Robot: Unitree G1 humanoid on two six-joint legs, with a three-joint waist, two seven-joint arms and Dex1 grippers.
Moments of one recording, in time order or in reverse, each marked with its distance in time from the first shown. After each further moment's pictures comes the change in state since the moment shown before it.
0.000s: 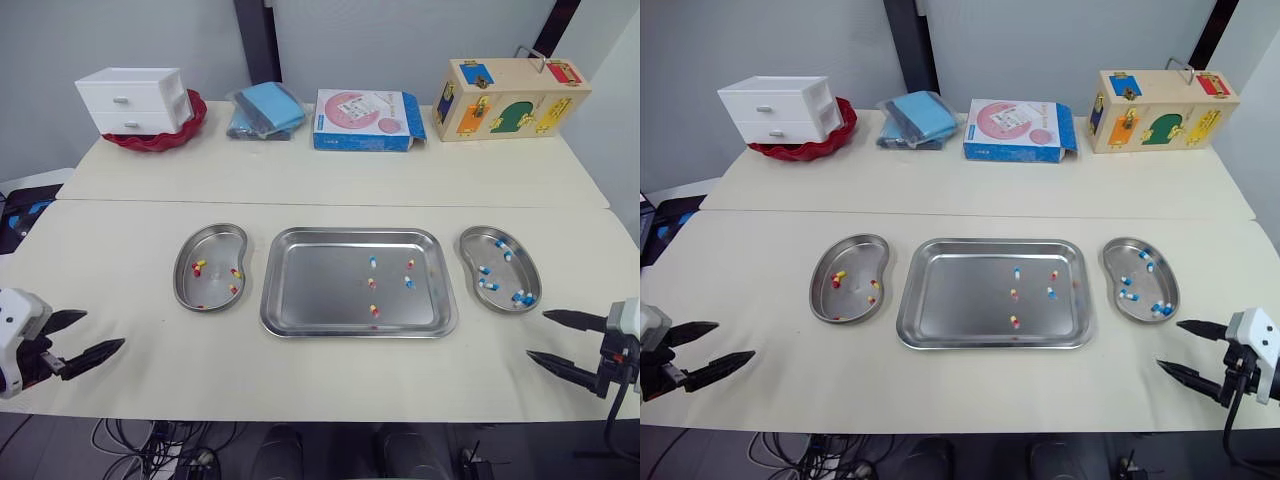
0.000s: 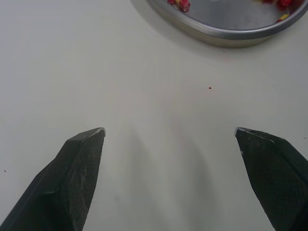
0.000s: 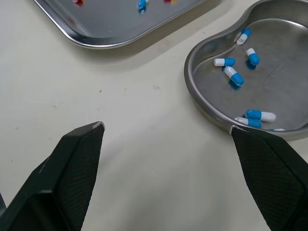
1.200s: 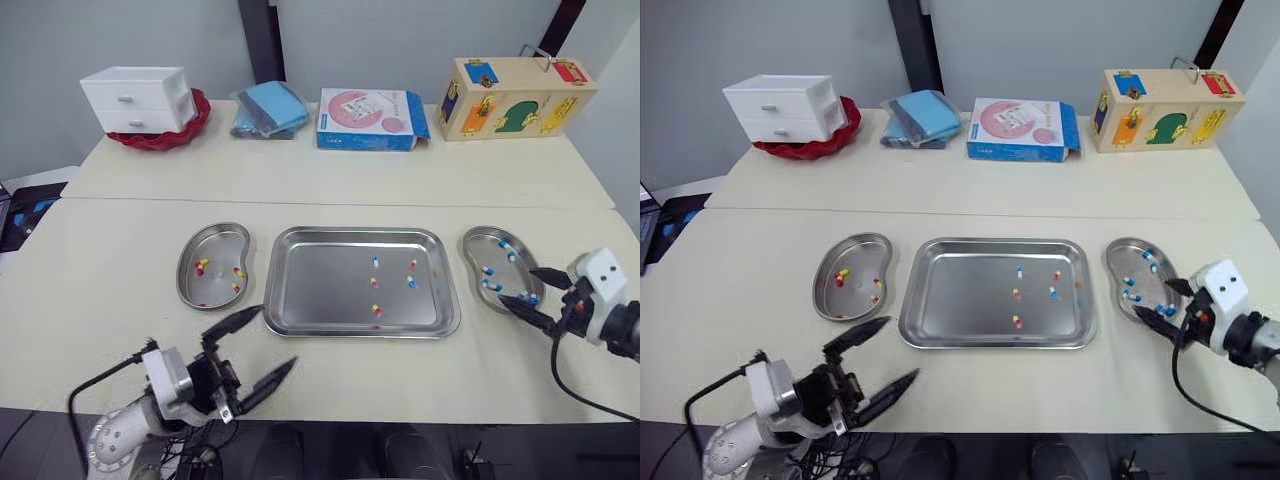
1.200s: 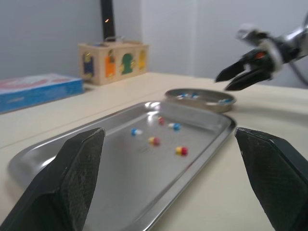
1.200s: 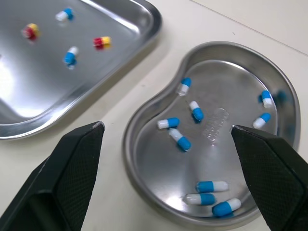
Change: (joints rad) left arm 0.105 -0.522 -0.400 -0.512 -0.170 -0.475 0.168; right arm -0.161 0.077 0.017 -0.210 -0.037 0.301 -0.265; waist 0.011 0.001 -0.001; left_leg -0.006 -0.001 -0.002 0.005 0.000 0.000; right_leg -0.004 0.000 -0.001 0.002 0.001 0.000
